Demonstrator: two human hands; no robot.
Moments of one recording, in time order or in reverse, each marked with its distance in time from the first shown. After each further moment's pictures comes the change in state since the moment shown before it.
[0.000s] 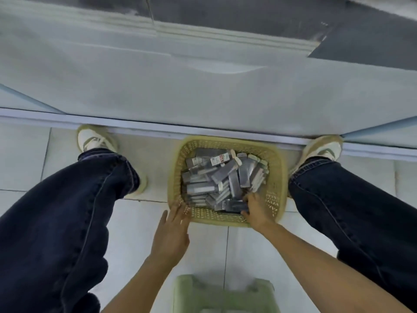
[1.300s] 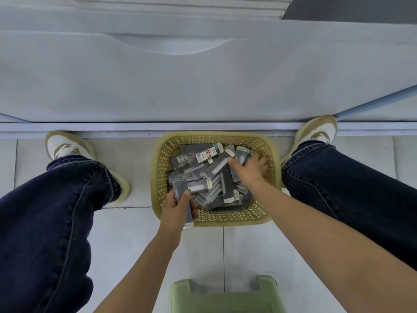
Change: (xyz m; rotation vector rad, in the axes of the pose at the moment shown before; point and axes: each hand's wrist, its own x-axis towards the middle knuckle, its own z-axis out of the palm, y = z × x) left_hand 0.067 0.035 -0.014 -1.595 0.123 -0.631; right_hand 0.067 -0.020 -0.052 0.608 0.219 0.395
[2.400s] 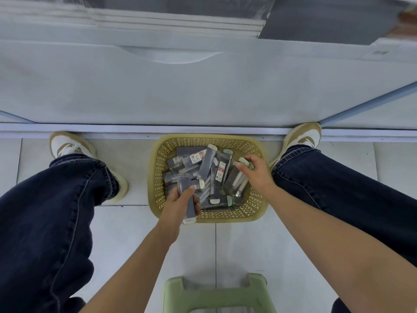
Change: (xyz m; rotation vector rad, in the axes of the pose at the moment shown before) left_hand -0.020 0.017 0.015 -0.034 -0.110 -0.095; right_hand -0.019 0.023 -0.047 0.269 -0.104 -0.336
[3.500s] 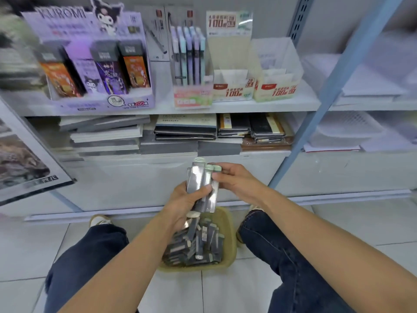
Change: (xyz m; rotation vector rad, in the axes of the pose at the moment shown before) left_hand -0.243 0.134 0.099 0.175 -0.273 0.524; right_hand -0.219 -0.227 -0.154 0.377 -0.376 -0.463
